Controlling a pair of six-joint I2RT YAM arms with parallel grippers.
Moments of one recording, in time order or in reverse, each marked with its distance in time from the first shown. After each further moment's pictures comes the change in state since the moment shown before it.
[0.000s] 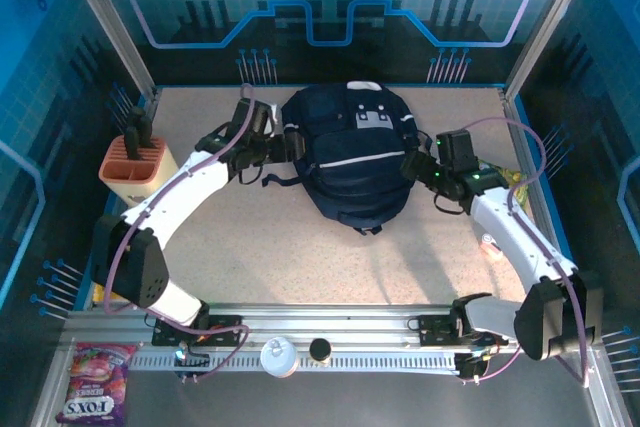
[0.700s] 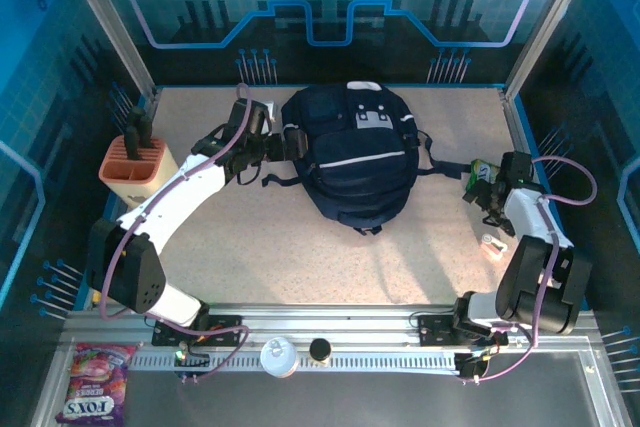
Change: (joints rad) left arm 0.002 -0.021 -0.019 0.032 -0.016 0.008; right arm -0.526 0.165 -0.129 -0.005 0.023 -0.172
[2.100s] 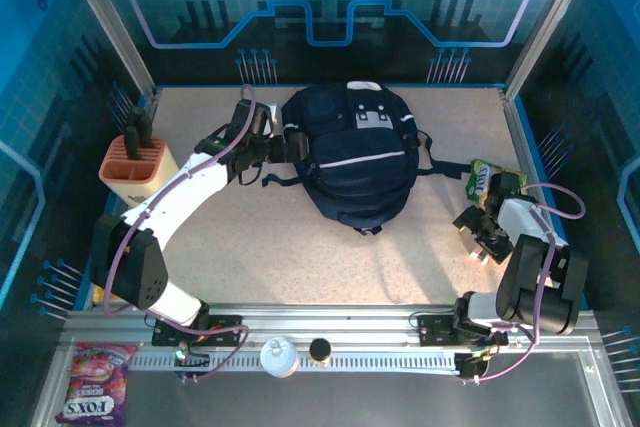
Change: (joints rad) left arm 0.000 0.024 0.000 -0.003 0.008 0.028; right arm 0.022 -0.011 -0.128 -0.124 -0.038 0.106
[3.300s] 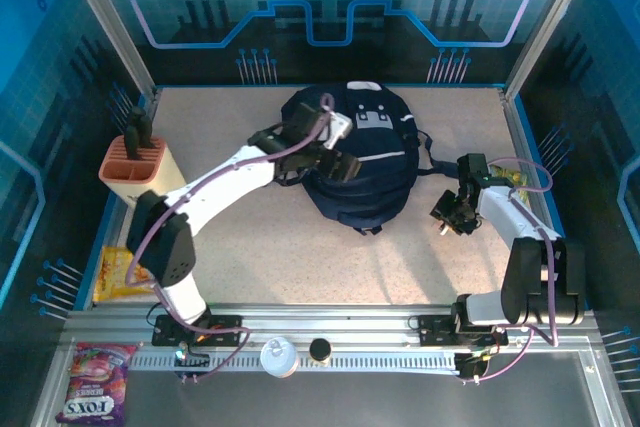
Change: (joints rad) left arm -0.280 0.237 0.273 -0.082 0.029 0.355; right arm 0.274 0.010 0.114 -0.008 -0.160 0.072
